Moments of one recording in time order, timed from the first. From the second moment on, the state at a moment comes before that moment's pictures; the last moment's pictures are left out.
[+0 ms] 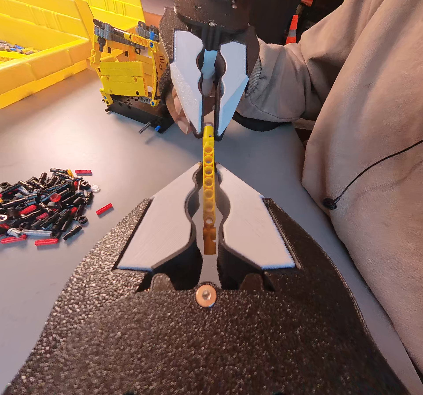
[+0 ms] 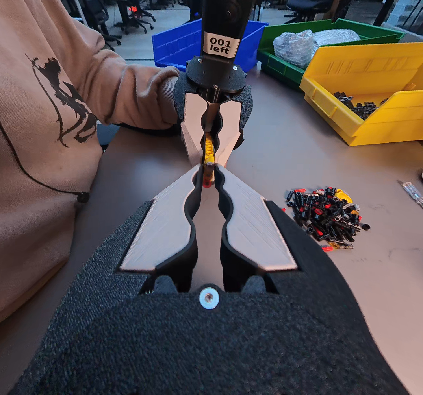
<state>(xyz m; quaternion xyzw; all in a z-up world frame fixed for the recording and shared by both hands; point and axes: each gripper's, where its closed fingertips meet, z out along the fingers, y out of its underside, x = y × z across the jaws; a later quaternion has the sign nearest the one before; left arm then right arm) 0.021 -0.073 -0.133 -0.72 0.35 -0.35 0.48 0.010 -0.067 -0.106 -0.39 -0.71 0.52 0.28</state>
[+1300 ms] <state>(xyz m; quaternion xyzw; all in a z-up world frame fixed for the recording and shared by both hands) 0.017 -0.081 -0.060 -0.63 0.34 -0.36 0.60 0.014 -0.077 -0.052 -0.32 -0.65 0.61 0.32</state>
